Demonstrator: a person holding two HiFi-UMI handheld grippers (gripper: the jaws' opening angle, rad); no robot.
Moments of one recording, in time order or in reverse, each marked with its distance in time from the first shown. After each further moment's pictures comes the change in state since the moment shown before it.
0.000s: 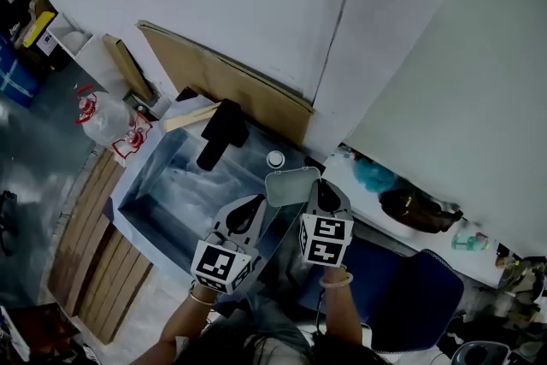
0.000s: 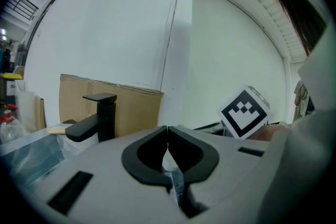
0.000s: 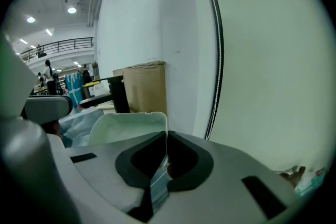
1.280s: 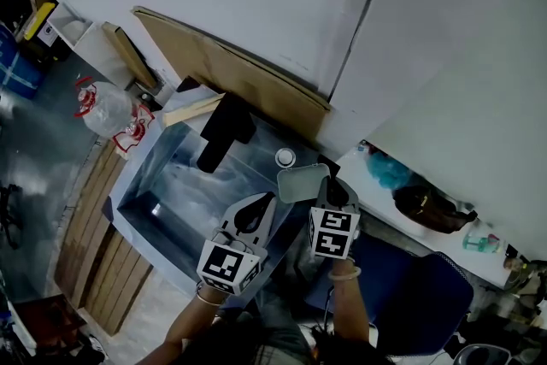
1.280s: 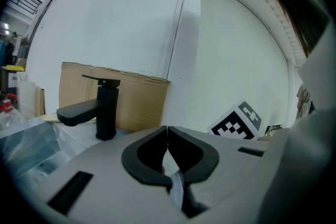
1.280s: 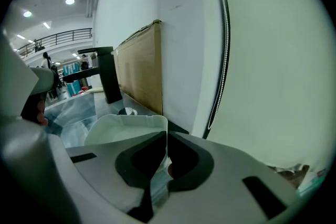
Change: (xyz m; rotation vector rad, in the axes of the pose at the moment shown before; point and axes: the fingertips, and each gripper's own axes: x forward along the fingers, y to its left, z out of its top) left arm 0.025 0.017 -0.029 -0.047 0.035 0.011; right arm 0.059 -0.010 -0.051 -0.023 0.096 -0.007
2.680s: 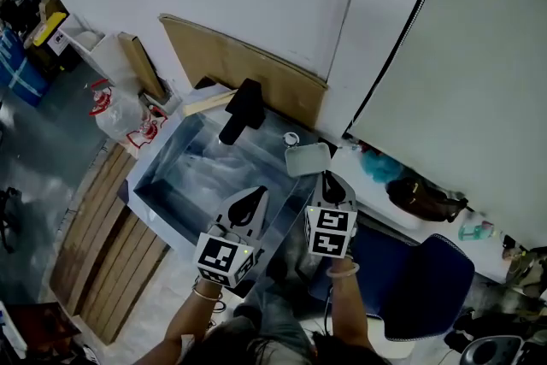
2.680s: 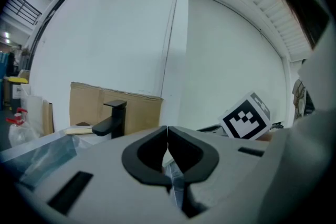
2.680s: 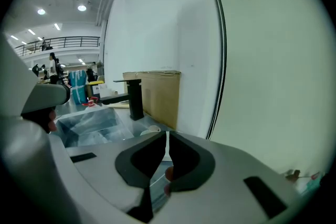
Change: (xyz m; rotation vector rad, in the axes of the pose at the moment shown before) left arm -0.098 -0.024 0.028 0.058 -0.079 0.012; right arm -0.110 0.047 0.031 -0.046 -0.165 -0.009
